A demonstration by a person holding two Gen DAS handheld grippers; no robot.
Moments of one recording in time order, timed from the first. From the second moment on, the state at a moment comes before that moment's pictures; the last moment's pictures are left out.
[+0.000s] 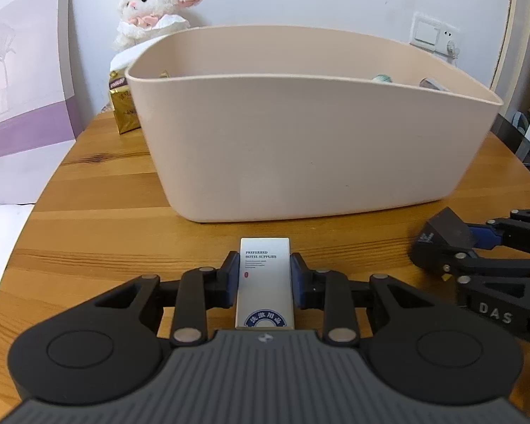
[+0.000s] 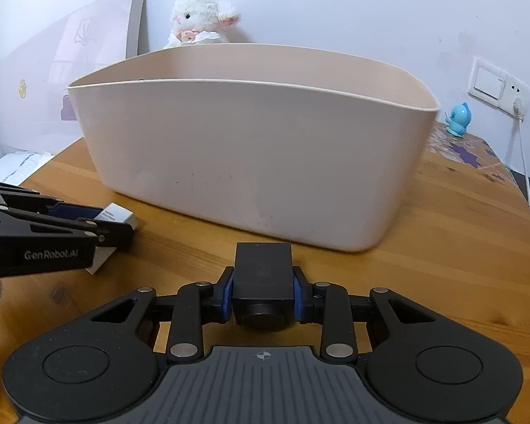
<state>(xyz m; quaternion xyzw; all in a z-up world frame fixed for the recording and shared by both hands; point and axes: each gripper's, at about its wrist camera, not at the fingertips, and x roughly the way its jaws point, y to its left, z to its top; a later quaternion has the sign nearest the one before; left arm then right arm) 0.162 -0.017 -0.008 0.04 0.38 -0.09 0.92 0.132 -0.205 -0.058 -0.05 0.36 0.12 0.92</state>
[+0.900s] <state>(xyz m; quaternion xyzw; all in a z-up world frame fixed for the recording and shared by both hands) 0.136 -0.004 0.130 0.05 0.21 -0.08 0.97 0.085 -0.240 0.089 -0.03 0.19 0.13 0.97</state>
